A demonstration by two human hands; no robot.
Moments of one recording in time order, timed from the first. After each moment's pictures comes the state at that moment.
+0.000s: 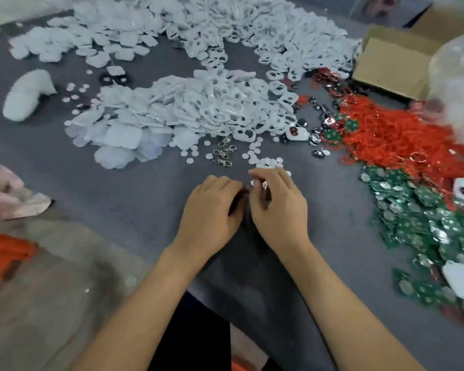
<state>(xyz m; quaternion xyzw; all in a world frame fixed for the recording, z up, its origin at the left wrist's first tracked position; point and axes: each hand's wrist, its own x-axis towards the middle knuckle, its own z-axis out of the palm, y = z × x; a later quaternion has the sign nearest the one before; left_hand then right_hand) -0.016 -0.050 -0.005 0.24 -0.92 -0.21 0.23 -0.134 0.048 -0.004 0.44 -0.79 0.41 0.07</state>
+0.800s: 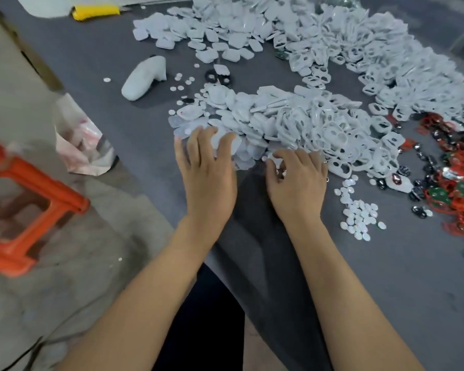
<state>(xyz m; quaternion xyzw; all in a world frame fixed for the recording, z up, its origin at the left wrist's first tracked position) 0.048 -0.168 -0.008 0.51 -0.79 0.00 0.33 -0.098 -0.113 -0.009 0.51 -0.79 0.30 0.15</state>
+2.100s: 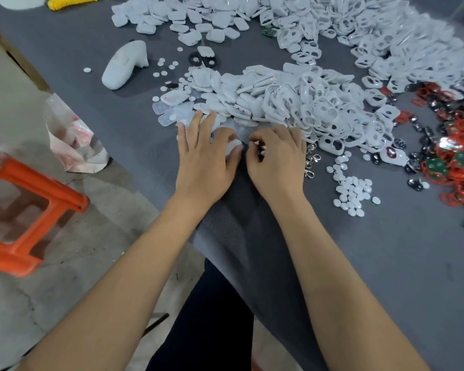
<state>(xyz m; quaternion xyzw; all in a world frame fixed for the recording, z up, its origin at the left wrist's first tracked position) 0.045 -0.182 -0.017 0.45 -0.85 -0.11 0.27 -0.086 -0.120 -0.004 0.52 -0.79 0.32 0.09</state>
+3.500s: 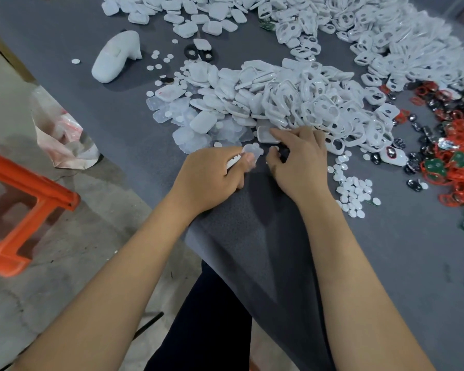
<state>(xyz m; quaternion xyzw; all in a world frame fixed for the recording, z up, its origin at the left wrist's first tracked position) 0.057 -0.173 -0.007 0.31 -0.86 -0.30 0.26 -0.127 -0.108 -0.003 0.52 -0.80 0.29 0.02</state>
